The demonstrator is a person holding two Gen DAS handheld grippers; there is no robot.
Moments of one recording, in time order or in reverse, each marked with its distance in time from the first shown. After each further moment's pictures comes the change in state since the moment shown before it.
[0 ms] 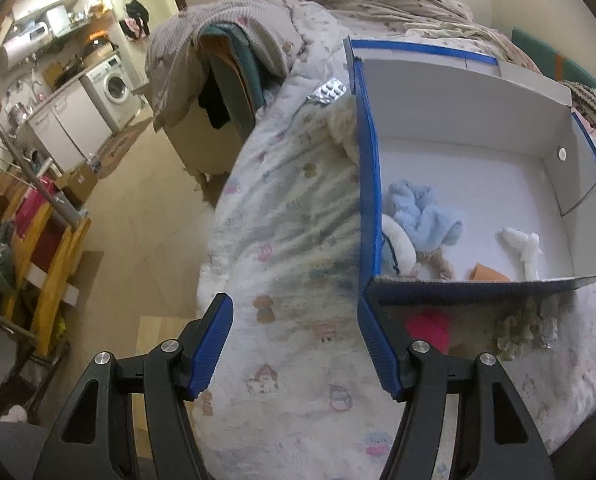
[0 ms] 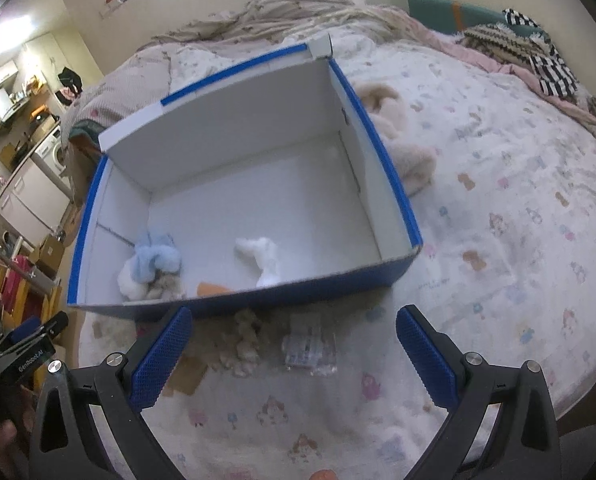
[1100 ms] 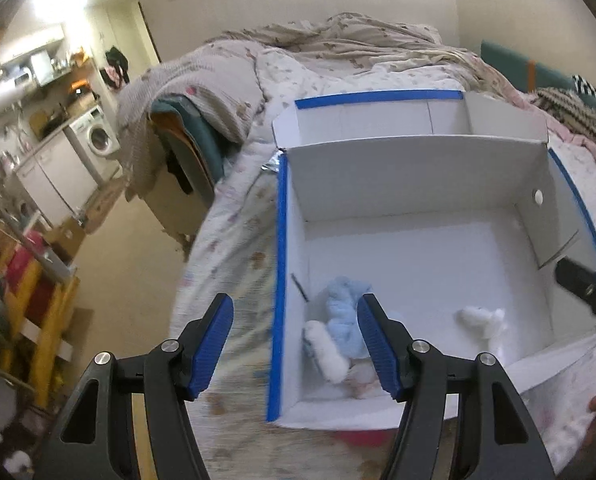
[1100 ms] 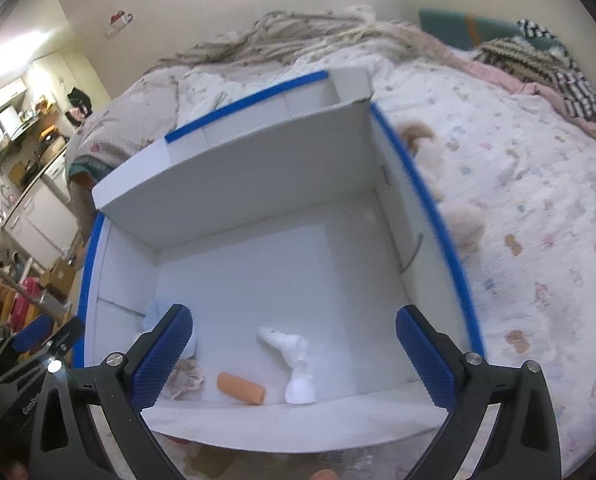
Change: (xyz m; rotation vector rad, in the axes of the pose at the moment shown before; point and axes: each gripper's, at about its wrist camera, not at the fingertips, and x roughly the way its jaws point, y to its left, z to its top) left arm -0.008 -0.063 0.068 0.105 -0.171 -0.015; right arm 0.034 0.017 0.067 0.013 -0.102 0.046
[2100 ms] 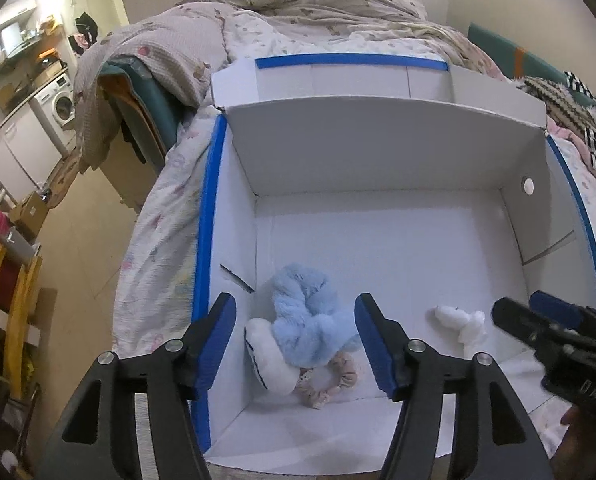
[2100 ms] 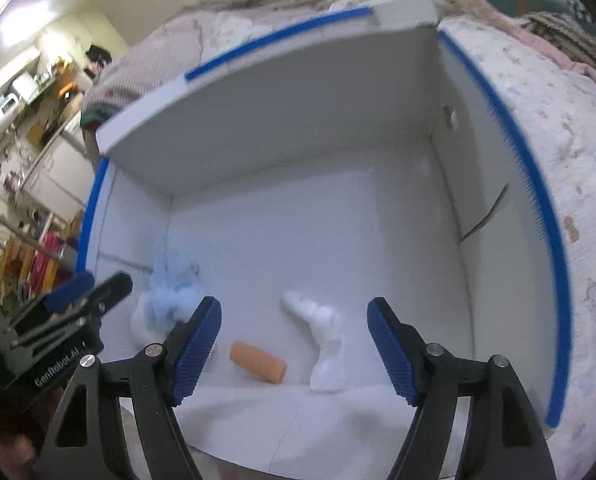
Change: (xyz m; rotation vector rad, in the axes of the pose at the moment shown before) left arm 0.053 -0.020 0.016 -0.028 0.135 -0.140; right arm 0.048 0.008 -0.002 -0.057 0.206 0.114
